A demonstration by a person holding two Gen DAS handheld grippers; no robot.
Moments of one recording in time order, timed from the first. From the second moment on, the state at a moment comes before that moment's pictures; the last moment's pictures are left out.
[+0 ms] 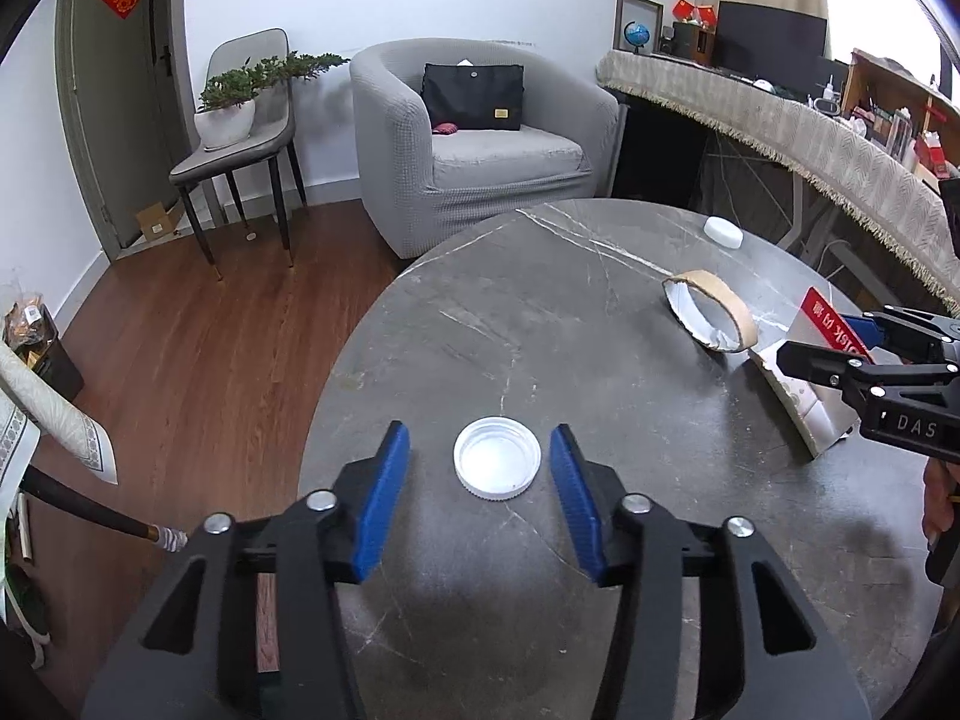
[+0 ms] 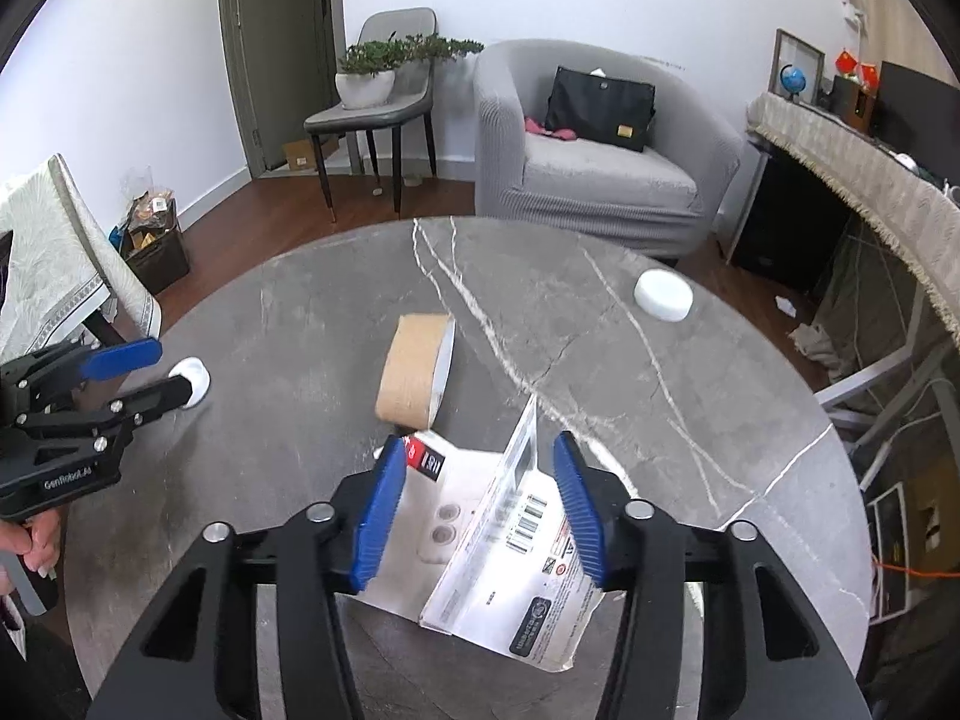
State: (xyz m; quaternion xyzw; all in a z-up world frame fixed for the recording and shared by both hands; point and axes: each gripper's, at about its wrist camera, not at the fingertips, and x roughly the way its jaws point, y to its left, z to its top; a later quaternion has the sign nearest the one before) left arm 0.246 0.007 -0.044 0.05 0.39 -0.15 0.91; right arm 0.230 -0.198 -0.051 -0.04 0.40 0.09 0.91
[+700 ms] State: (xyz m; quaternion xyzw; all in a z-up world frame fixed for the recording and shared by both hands) left arm 0.234 0.003 -0.039 0.03 0.38 -0.15 0.91; right arm 0.234 -0.216 -0.063 -0.01 0.42 0.08 0.91
